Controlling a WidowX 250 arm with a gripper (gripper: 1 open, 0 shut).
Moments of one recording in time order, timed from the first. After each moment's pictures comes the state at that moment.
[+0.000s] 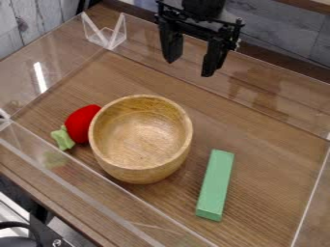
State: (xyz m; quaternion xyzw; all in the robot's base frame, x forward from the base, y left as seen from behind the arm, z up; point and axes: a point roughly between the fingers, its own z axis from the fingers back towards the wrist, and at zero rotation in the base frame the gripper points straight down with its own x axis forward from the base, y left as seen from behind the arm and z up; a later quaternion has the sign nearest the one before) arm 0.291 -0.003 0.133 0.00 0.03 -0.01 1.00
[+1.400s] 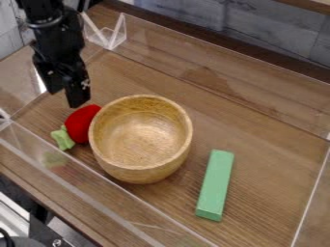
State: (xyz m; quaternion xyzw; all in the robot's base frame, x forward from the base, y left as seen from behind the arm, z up) arm 0.220 0.142 0.071 -0.02 -0.01 -0.06 1.00
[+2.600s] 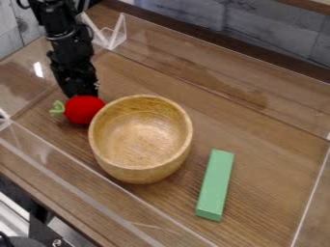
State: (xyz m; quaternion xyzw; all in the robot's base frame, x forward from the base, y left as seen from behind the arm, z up) arm 0.259 0.176 0.021 -0.04 -0.01 -0.05 1.00
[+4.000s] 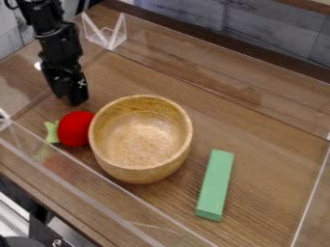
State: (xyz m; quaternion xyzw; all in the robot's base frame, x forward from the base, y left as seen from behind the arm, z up) arm 0.253 0.191 0.021 -0.08 0.01 -0.08 0.99
